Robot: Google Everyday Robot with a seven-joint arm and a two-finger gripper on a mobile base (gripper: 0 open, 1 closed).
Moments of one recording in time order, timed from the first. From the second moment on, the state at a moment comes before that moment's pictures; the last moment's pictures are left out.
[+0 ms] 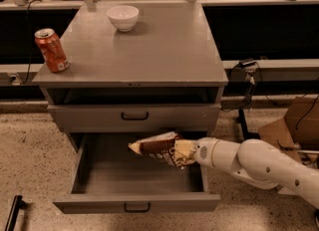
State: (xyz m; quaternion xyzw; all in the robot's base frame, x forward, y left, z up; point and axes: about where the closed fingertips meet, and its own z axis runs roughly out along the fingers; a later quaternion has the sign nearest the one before) arm 0.537 -0.077 0.633 -0.06 0.86 0.36 0.36
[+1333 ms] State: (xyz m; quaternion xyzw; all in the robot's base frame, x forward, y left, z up) arm 0.534 -0.009 0.542 -0.06 0.87 0.40 0.29
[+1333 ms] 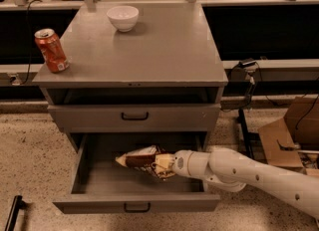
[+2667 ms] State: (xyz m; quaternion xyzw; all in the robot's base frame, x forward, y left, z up) arm 0.528 -0.005 0.553 -0.07 0.87 0.40 0.29
